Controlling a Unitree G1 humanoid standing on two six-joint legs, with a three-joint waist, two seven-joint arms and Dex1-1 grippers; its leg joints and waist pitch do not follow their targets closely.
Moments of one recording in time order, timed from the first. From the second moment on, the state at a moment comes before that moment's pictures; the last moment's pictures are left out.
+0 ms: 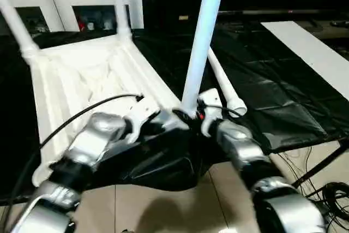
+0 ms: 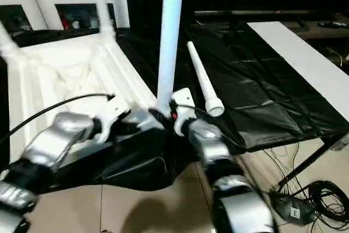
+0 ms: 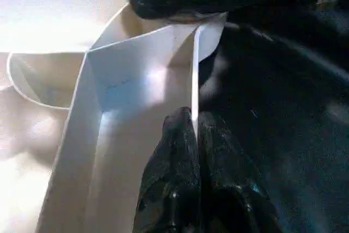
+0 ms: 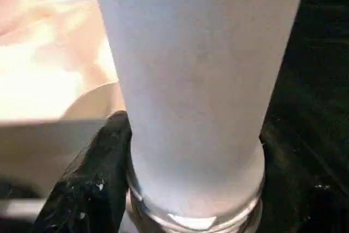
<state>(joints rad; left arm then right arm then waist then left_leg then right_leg) -0.58 0.36 -0.29 0.41 0.01 0.49 -0.81 -0.71 0.05 -0.01 1.05 0.07 -0.16 0.34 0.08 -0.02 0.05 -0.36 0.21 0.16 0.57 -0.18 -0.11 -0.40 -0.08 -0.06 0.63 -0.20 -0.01</state>
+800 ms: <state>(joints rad) -0.59 0.37 -0.29 0.41 0.02 0.45 -0.78 -0.76 0.10 -0.06 1.09 0.12 -0.27 0.24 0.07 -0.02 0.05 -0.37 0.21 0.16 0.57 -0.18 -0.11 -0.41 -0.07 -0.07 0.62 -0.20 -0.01</state>
